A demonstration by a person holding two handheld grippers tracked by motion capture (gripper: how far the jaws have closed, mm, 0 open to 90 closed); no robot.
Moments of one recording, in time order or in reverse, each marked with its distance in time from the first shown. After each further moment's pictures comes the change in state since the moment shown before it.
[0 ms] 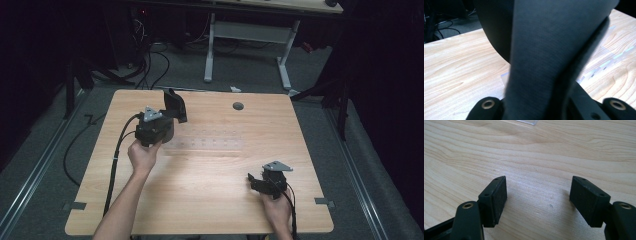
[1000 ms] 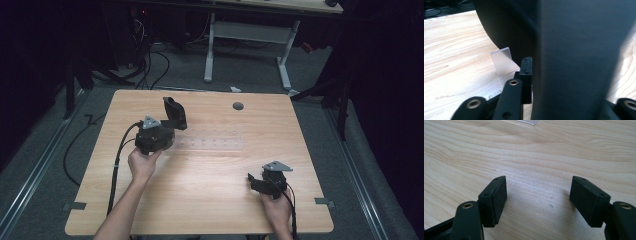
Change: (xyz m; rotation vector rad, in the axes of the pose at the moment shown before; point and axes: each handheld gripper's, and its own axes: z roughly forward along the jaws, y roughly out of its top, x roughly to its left) left arm 0.011 -0.021 -0.009 0.043 -0.008 -0.058; right arm 0.000 0.000 0.000 0.001 -0.001 -0.001
